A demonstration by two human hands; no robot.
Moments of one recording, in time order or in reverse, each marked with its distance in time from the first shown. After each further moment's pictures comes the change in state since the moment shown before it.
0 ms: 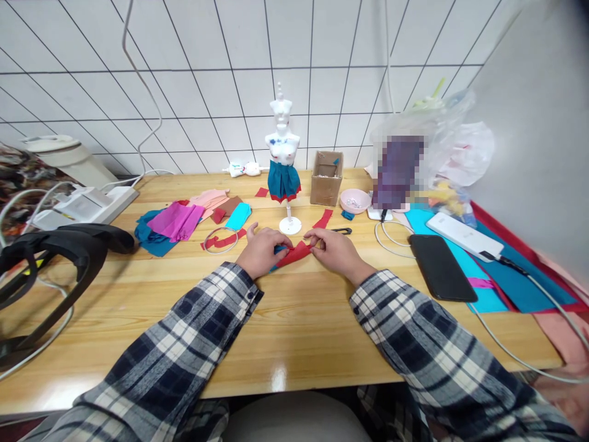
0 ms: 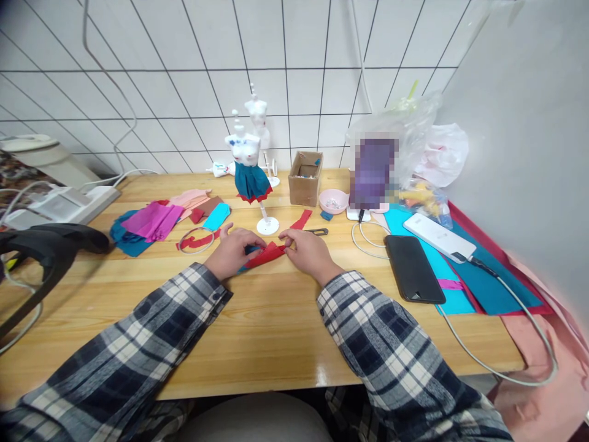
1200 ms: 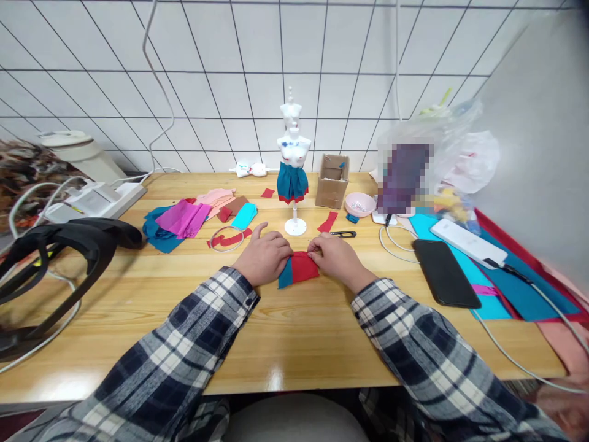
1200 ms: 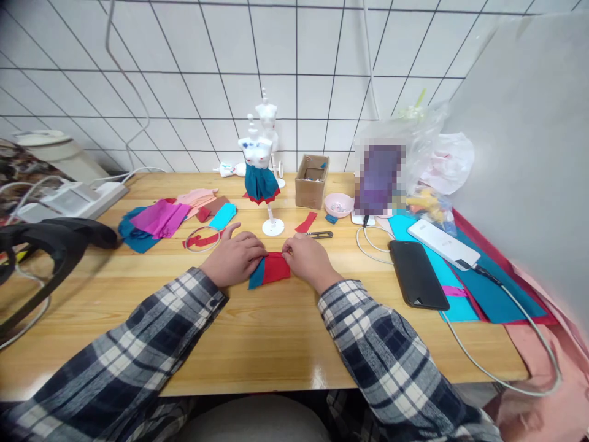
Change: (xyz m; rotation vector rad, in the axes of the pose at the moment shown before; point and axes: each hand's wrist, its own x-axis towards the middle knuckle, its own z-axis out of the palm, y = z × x) left_hand -0.018 0.009 -0.018 0.158 -0.020 0.215; right_hand 0.000 -0.022 0.003 -0.203 -0.097 0.032
